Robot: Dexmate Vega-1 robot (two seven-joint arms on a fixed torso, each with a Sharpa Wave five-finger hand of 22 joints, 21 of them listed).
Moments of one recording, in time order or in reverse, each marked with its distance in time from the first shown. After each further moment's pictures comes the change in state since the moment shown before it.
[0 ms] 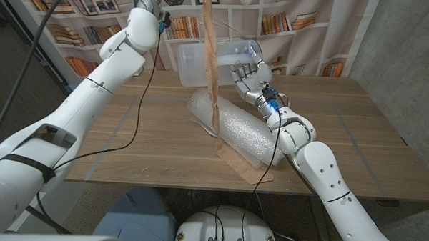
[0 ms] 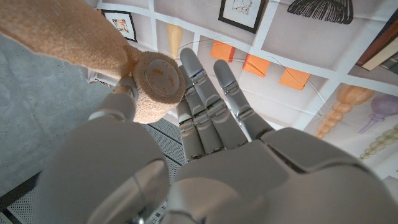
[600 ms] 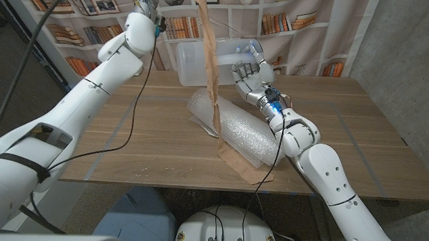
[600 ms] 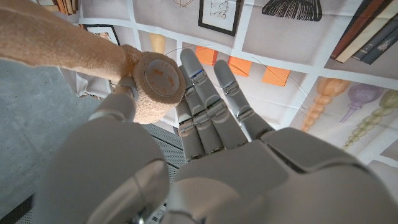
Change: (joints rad) left arm -0.006 0.039 0.034 0.039 0.055 0.000 0.039; left_hand -0.003 0.003 0.000 0.000 0.002 0.000 0.000 -0.001 0.001 0.005 -0.005 -0.013 -0.003 -0.002 -0.002 -0.004 -0.003 -0.005 -0.005 0.015 -0.014; right arm -0.025 -0.025 0.013 -0.037 0.031 -0.005 0.019; right_hand 0.000 0.000 -0.004 0.004 0.000 0.001 0.000 0.004 0.000 0.010 0.001 0.000 -0.010 0.001 -0.001 0.006 0.000 0.000 0.000 -0.001 0.000
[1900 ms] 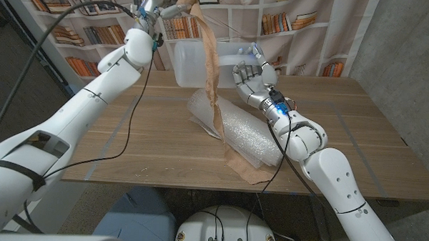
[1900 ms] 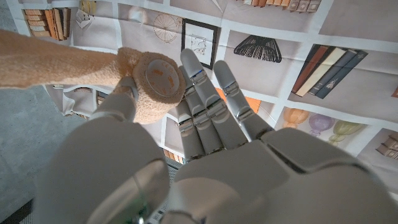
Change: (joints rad) left arm 0.061 0.015 -0.009 0.042 -0.044 0.002 -0.011; left_hand 0.000 0.000 0.000 0.000 -0.002 0.004 -0.004 -0.016 -0.002 0.002 -0.002 -0.013 -0.002 0.000 0.000 -0.011 -0.009 -0.013 -0.002 0.031 -0.028; right arm -0.051 -0.027 0.025 -0.082 0.108 -0.001 -0.070; right_hand 0.000 0.000 -0.011 -0.003 0.000 -0.001 0.026 0.004 -0.005 0.006 -0.001 -0.004 -0.005 0.004 -0.004 0.002 0.000 0.000 0.000 -0.004 0.000
